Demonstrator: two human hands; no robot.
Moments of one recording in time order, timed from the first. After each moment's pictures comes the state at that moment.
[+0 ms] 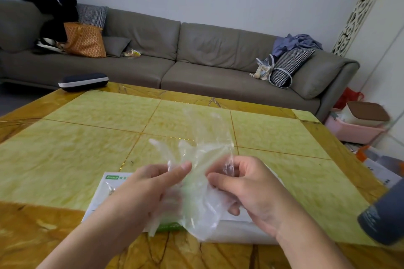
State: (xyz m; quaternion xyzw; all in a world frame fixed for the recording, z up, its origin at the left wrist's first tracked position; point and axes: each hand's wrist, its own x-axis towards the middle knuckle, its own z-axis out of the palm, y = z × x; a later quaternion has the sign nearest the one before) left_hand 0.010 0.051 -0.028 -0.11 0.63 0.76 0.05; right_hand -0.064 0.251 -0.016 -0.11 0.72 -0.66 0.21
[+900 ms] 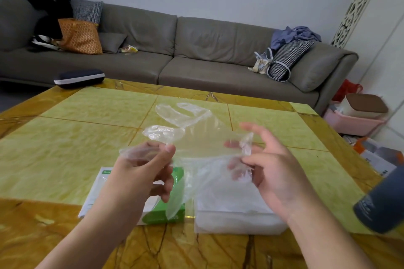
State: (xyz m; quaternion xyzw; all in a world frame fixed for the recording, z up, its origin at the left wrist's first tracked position) left_hand 0.006 0.058 -0.024 -0.09 0.62 0.77 -0.12; right_hand -0.072 0.279 -0.003 -0.11 0.63 -0.76 0.12
